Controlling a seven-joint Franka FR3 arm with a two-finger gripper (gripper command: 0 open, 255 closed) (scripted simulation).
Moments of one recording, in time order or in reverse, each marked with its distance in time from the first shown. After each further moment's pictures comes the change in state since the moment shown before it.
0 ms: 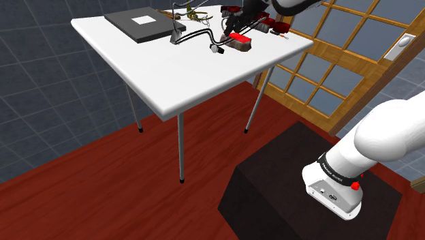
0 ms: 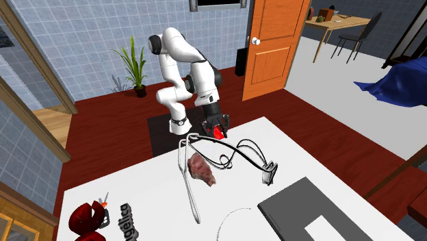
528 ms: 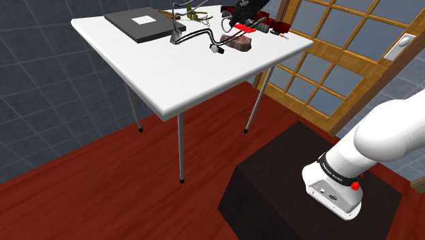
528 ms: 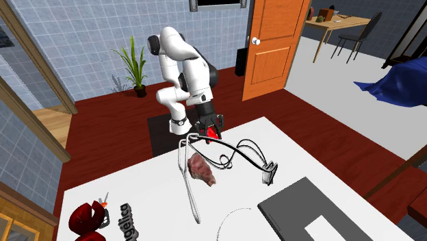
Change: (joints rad) arm -0.008 0.027 -0.066 0.081 0.027 -0.058 -0.091
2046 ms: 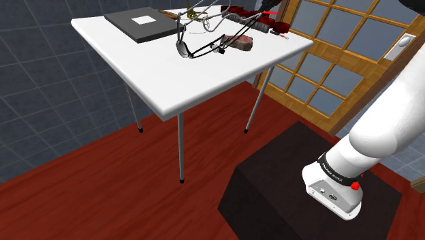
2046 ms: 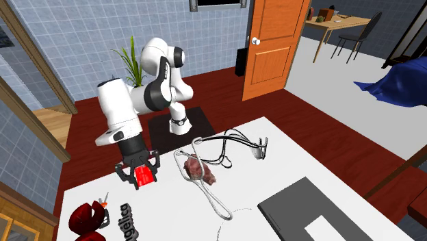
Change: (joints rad) arm -0.142 0.460 -0.354 0.552 0.360 -0.198 -0.660
